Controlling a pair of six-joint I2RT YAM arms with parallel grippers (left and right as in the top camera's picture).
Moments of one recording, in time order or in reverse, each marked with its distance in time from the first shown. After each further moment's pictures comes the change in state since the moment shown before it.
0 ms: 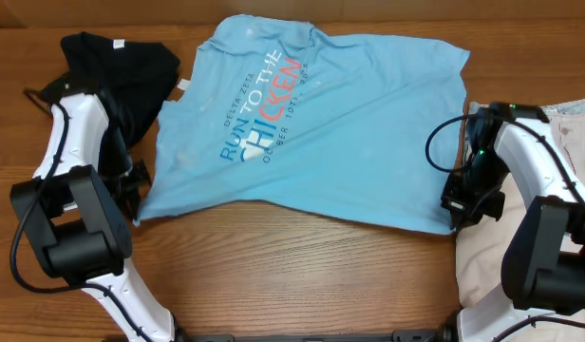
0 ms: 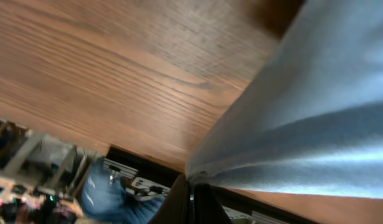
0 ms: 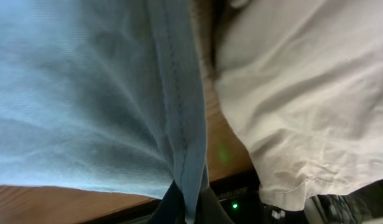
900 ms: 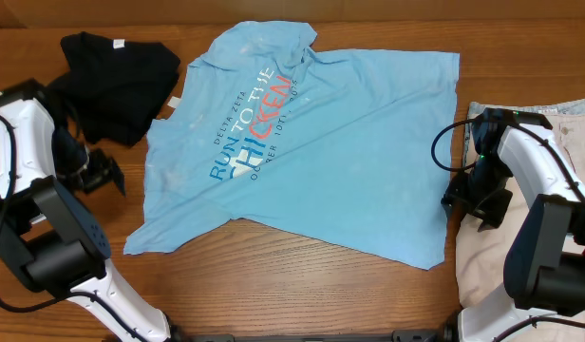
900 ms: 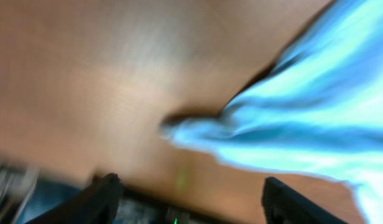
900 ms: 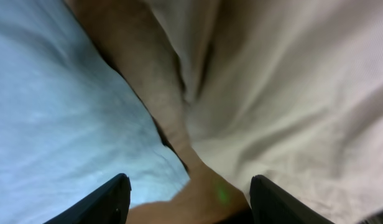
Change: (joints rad) left arm 0.179 0.000 0.192 0.039 0.144 0.072; right arm -0.032 0.000 -0.026 0.151 0.076 0.062
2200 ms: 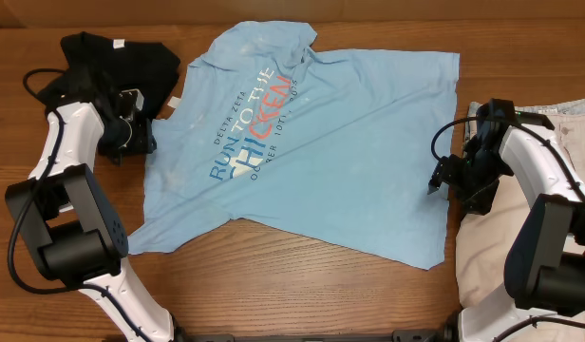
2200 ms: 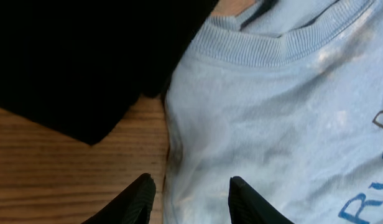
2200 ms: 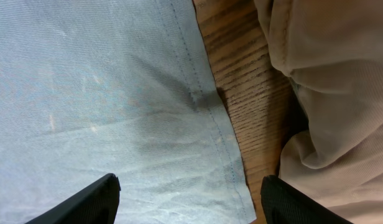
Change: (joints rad) left arm -0.159 0.000 -0.204 0.693 0.163 0.373; right arm -0.008 0.000 0.000 0.161 -0.210 -0.086
